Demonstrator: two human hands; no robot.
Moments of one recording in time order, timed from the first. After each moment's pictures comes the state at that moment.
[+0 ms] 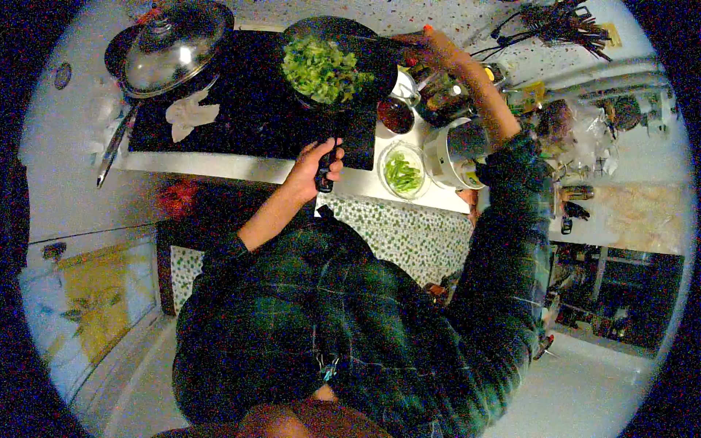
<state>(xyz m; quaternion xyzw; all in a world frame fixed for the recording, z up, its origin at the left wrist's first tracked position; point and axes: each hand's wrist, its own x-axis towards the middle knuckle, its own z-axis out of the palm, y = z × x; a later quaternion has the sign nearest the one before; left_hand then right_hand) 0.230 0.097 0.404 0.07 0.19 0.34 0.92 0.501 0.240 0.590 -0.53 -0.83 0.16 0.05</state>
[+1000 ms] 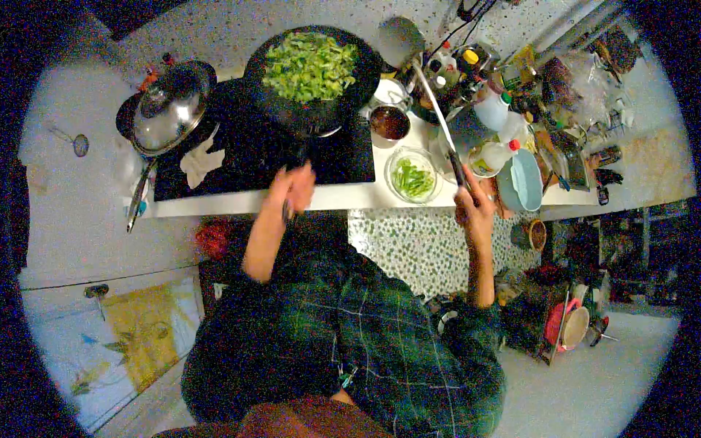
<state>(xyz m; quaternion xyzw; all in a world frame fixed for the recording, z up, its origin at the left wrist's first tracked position) 0.201 0.101 0.428 0.21 0.19 0.27 0.92 0.496 -0.088 0.522 -0.70 -0.33 0.30 0.55</state>
